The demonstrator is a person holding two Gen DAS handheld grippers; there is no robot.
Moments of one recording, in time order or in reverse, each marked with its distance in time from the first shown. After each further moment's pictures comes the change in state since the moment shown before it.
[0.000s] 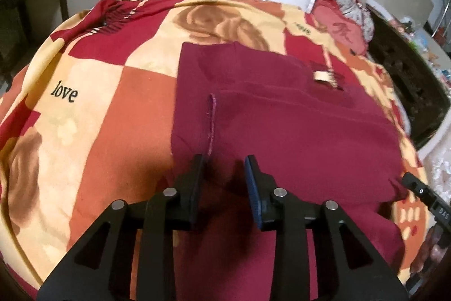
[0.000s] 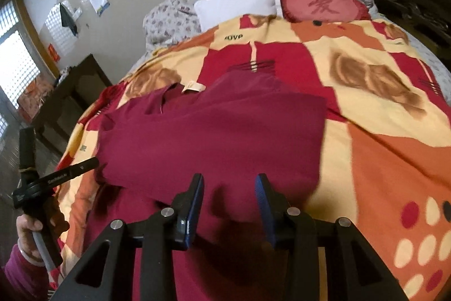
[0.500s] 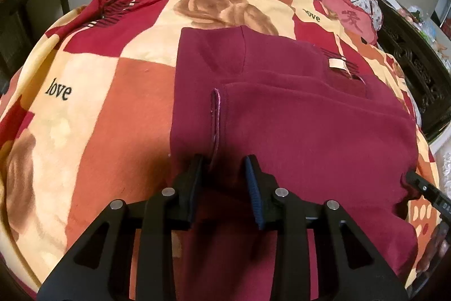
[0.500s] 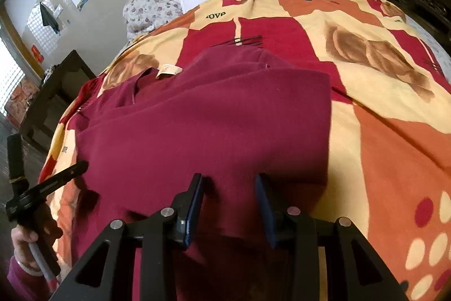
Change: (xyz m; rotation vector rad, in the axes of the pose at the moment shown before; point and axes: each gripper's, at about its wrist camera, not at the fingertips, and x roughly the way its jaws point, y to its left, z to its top) left arm 0.015 -0.001 -0.002 0.019 0.032 0.038; right arm 0.023 -0.019 -0.004 0.071 0.077 -0.015
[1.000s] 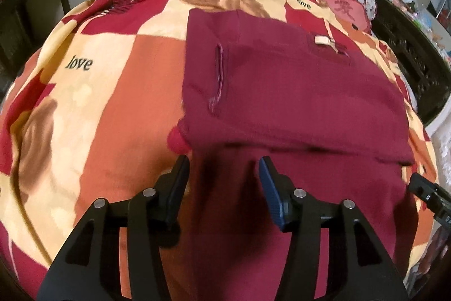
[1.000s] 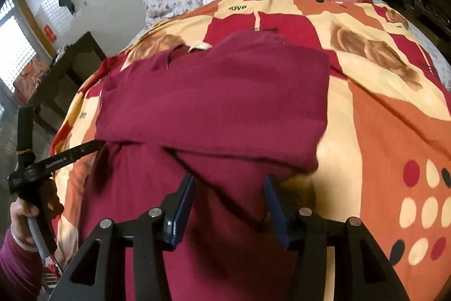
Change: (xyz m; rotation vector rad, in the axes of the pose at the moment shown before) left arm -0.035 0.000 -0.044 0.027 0.036 0.002; right arm -0.040 0.027 -0.051 -0.080 0.024 0.007
